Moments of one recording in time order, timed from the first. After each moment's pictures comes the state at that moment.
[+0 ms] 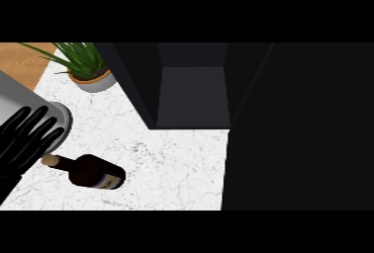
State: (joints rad) left arm 0.09 0.26 0.21 -2.17 0.70 -0.31 0.58; right arm -0.02 -0.15 0.08 -2.47 -0.17 0.06 0.56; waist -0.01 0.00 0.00
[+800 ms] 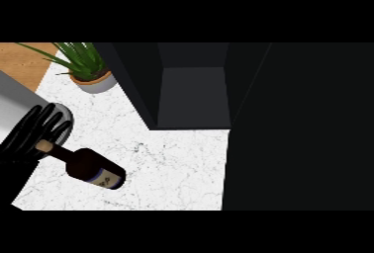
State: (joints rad) left arm 0.07 0.19 0.26 -1.91 0.51 -0.50 0.28; right arm -0.07 -0.14 0.08 -2.47 -0.15 0.06 0.61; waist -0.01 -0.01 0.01
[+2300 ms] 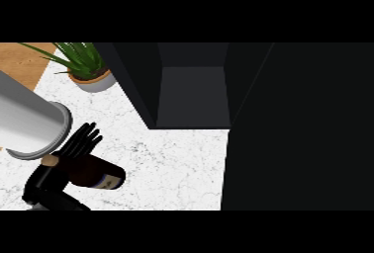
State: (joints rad) left arm 0.03 0.16 0.22 -1.39 0.21 -0.66 -0.09; right arm -0.09 -0.12 0.04 -2.48 -0.15 0.09 0.65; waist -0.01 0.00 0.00
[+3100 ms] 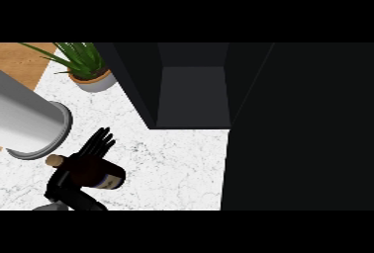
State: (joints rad) left arm -0.02 0.14 0.19 -1.20 0.11 -0.64 -0.25; right arm -0.08 -0.09 0.07 -2.48 -0.13 0.10 0.65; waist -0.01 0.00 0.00
